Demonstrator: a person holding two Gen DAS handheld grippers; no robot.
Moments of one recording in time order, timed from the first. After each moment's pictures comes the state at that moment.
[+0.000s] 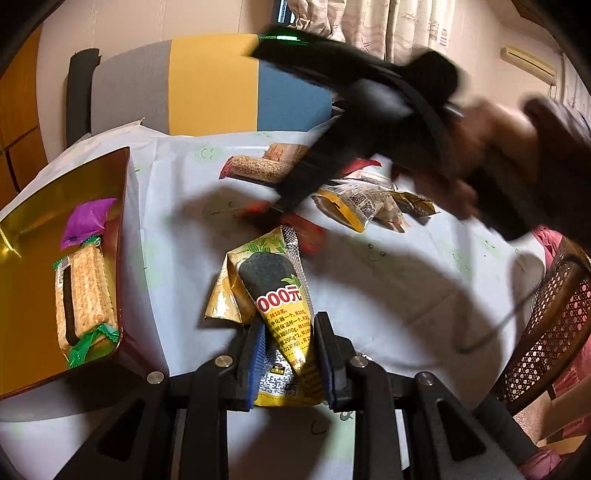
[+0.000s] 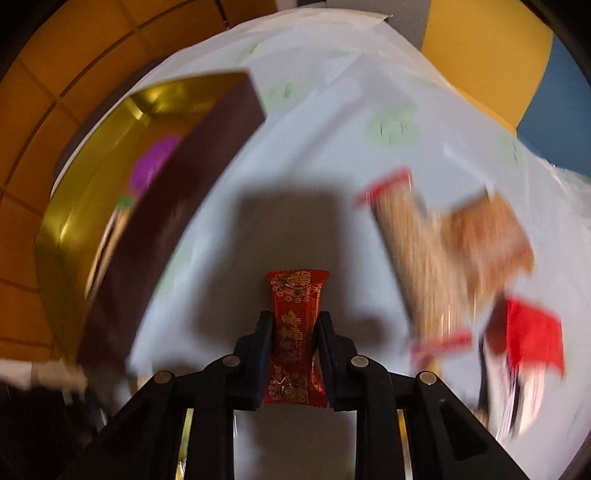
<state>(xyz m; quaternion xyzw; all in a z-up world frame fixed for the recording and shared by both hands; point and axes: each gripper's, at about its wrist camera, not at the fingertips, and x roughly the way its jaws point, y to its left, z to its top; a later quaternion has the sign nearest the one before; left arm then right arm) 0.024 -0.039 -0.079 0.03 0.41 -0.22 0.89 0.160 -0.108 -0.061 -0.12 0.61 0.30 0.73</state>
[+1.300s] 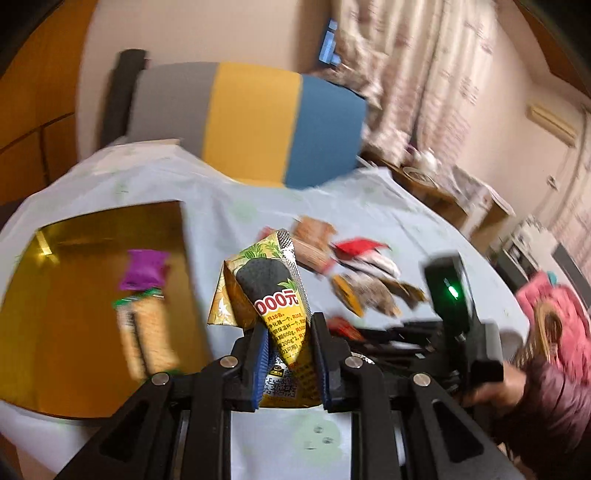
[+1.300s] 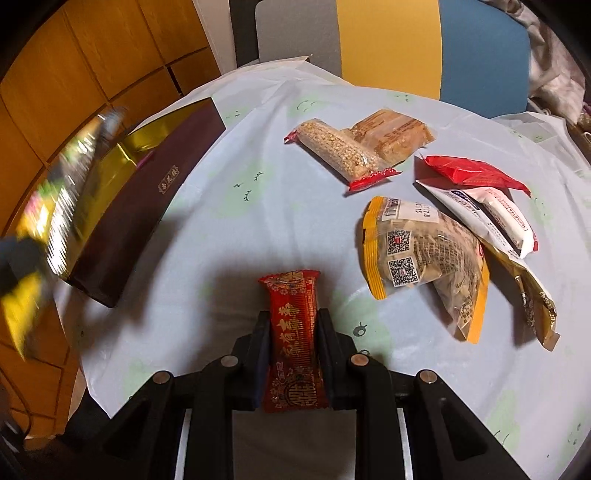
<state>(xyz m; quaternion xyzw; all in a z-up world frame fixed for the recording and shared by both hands) 0.037 0.013 0.010 -0.07 0.37 -0.17 0.91 0.059 -0.177 -0.069 -0.01 0.52 0.21 0.83</state>
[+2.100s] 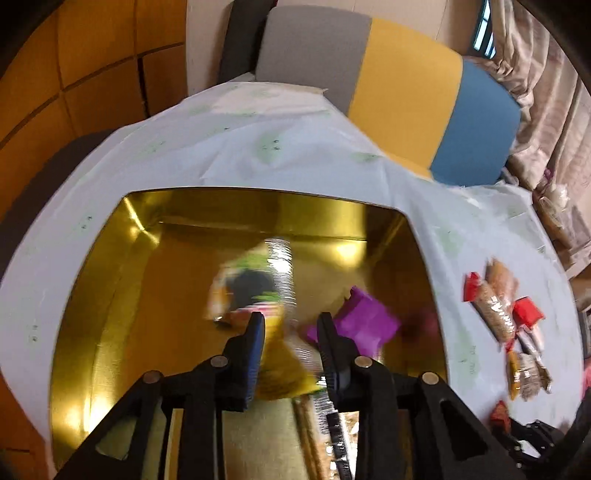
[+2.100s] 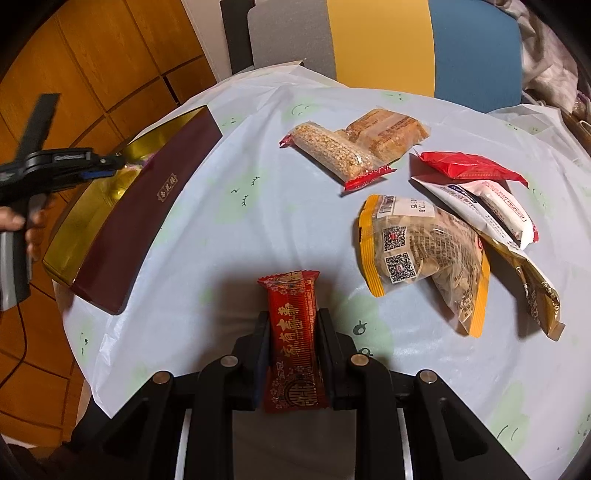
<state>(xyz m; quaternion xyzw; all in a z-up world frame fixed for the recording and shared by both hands) 0.180 0.132 -0.043 -0.10 0.48 0.03 0.87 0.059 -0.181 -0.069 0.01 0.51 0.21 0.83</state>
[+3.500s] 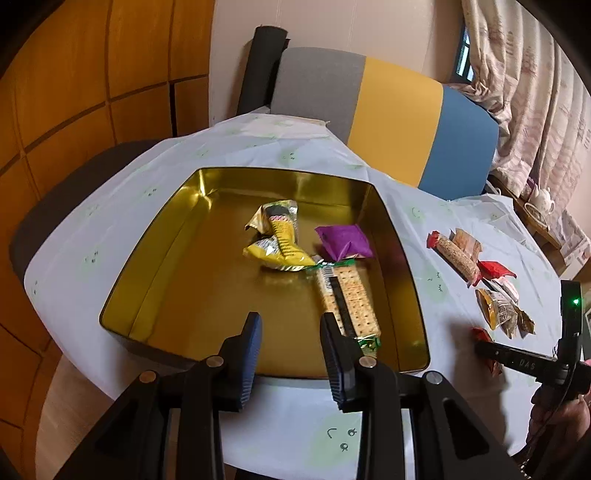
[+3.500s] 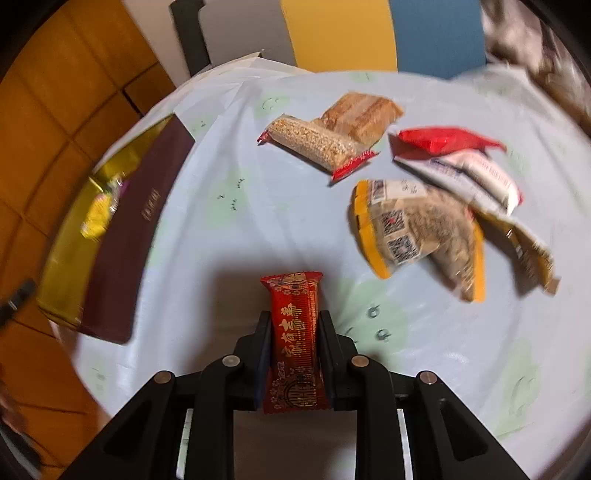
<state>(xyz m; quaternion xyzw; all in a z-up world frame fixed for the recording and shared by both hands) 0.019 0.123 -0.014 -0.10 0.41 0.06 0.90 0.067 -0.174 -0.066 0.09 0.56 0.14 0.81</state>
